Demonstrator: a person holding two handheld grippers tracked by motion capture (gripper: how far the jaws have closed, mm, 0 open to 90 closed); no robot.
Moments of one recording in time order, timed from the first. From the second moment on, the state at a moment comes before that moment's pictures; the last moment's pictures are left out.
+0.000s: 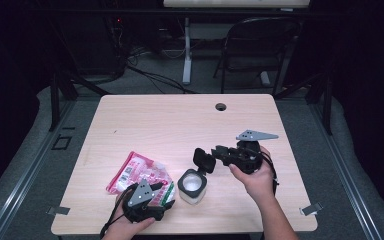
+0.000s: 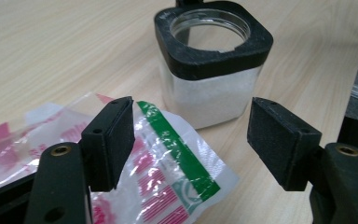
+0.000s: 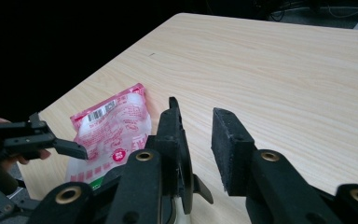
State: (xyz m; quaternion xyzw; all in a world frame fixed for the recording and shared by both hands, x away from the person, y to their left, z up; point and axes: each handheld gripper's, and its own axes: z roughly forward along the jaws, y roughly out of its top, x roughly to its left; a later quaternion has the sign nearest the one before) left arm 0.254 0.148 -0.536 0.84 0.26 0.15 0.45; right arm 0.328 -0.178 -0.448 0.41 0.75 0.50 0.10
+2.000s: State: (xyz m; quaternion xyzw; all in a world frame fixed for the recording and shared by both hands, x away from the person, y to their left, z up) left arm 0.281 0.130 -0.533 0.86 0.26 0.13 0.43; right arm 0.336 -0.176 -0.466 0.43 0.76 0.48 0.09
